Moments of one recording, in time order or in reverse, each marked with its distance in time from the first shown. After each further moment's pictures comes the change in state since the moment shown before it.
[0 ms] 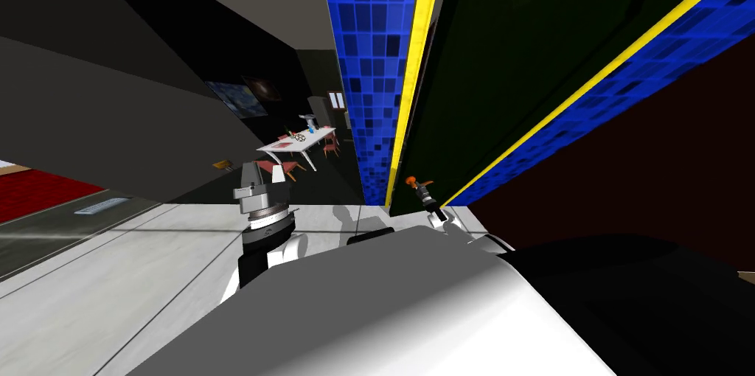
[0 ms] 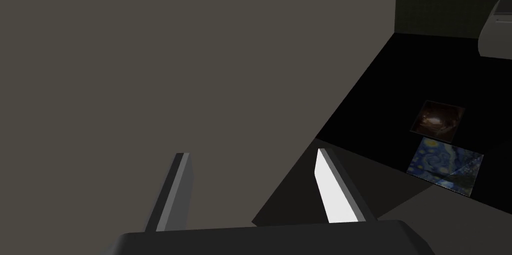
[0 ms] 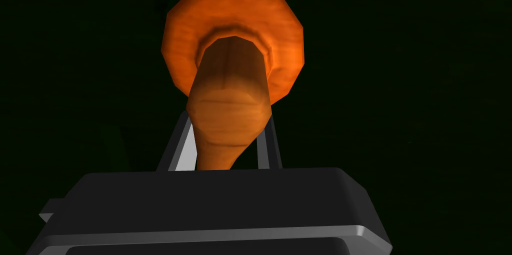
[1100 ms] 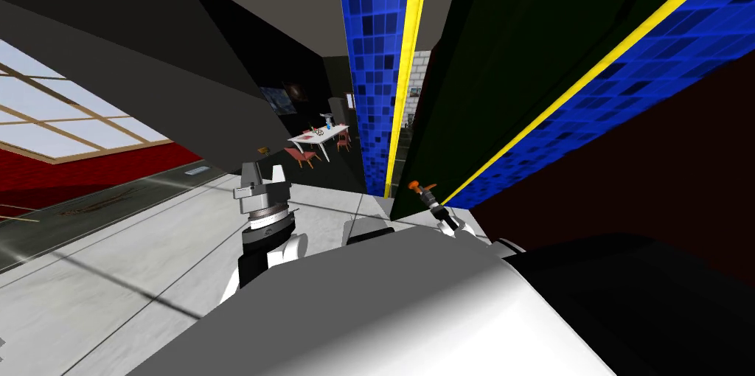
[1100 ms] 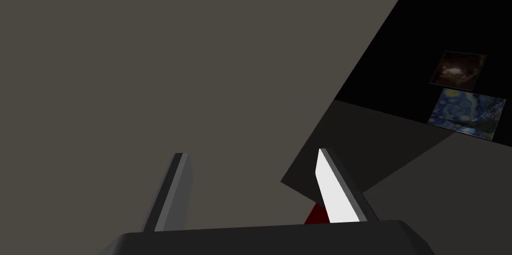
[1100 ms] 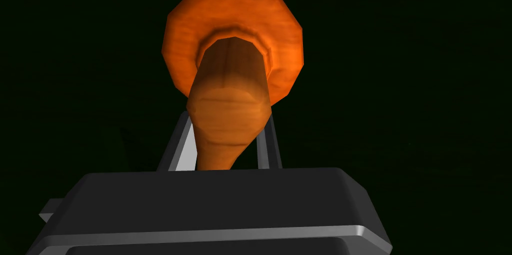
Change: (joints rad) arm 0.074 -0.087 0.083 0.030 0.011 -0.157 -0.093
